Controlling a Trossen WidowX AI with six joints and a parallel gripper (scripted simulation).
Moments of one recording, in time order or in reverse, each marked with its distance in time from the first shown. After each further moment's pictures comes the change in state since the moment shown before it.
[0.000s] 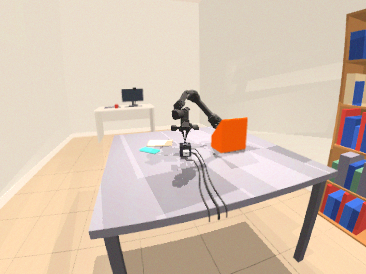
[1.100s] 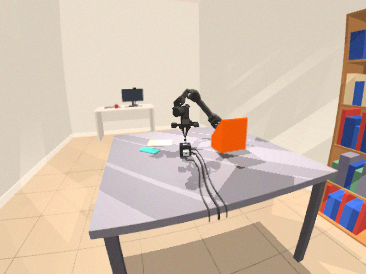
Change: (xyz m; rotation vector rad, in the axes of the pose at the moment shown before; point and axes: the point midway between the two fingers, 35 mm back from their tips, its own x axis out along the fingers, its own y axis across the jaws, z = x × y) arm -0.019 0.001 -0.001 -0.008 0.005 0.002
